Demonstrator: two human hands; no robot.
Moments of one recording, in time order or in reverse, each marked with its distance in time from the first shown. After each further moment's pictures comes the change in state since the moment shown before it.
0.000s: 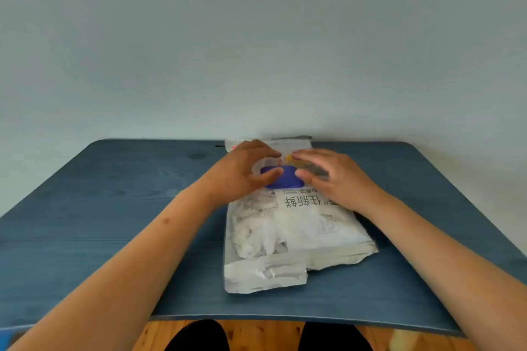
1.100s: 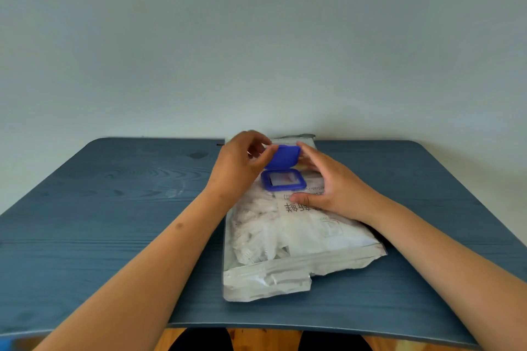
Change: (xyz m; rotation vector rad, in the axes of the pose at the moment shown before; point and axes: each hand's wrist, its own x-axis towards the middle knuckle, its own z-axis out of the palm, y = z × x) left_hand 0.008 0.007 0.015 -0.185 0.320 -0.236; right_hand -0.001 0.001 0.013 0.188 -0.172 0.037
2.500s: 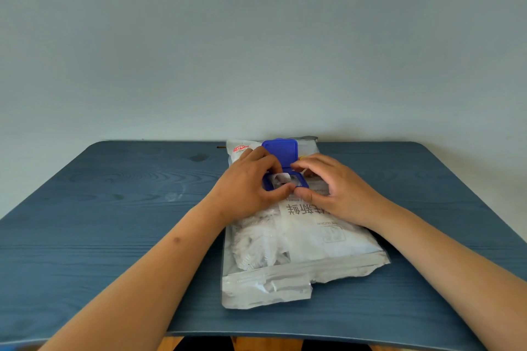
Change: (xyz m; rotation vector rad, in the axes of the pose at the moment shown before) left_hand -0.012 -0.006 0.004 0.265 -0.266 0.234; right_hand -0.001 0.002 -0.002 -0.141 0.073 -0.115
